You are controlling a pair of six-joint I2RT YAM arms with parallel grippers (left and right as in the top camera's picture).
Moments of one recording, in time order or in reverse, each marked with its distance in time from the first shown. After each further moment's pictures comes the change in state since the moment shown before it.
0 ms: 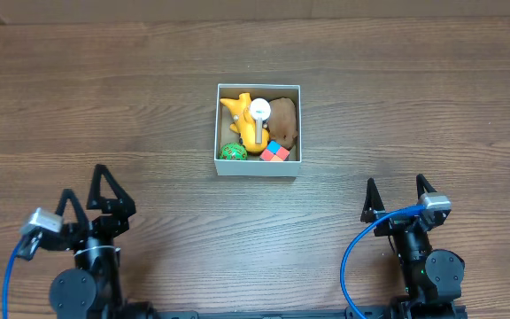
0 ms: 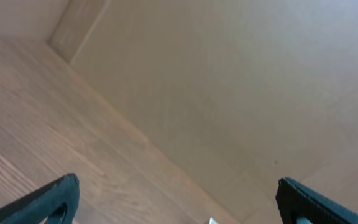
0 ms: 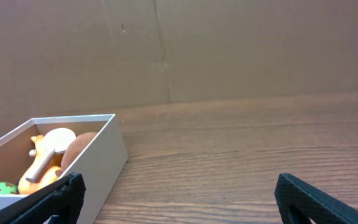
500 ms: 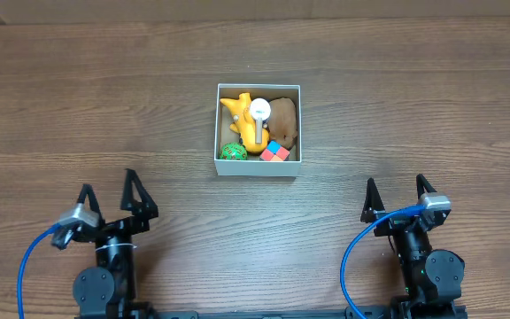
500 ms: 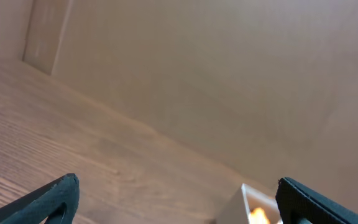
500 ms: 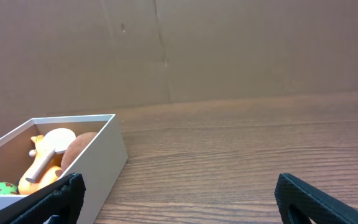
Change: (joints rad) left arm -0.028 -0.093 -0.264 0.210 0.080 0.275; right arm 0.000 0.000 0.000 0.000 0.000 0.000
